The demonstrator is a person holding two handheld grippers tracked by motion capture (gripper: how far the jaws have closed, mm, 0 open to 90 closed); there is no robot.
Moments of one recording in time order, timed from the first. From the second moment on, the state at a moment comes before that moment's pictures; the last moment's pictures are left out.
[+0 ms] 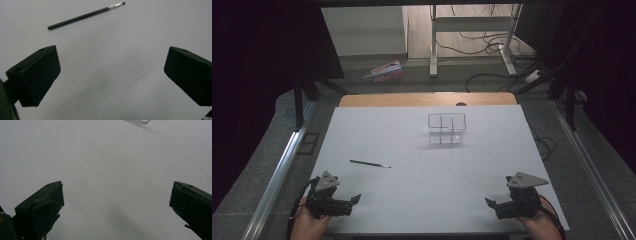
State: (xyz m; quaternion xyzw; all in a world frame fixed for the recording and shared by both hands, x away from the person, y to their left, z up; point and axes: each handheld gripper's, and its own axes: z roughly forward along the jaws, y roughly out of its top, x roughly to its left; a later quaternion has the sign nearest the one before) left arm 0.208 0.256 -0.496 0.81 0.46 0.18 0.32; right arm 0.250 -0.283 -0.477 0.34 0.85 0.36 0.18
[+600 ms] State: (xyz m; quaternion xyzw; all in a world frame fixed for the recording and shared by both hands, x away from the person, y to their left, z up) left arm 0.219 0.259 -0.495 0.82 0.45 0.18 0.29; right arm 0.250 -0.280 -0.477 0.33 0.86 0.35 0.18
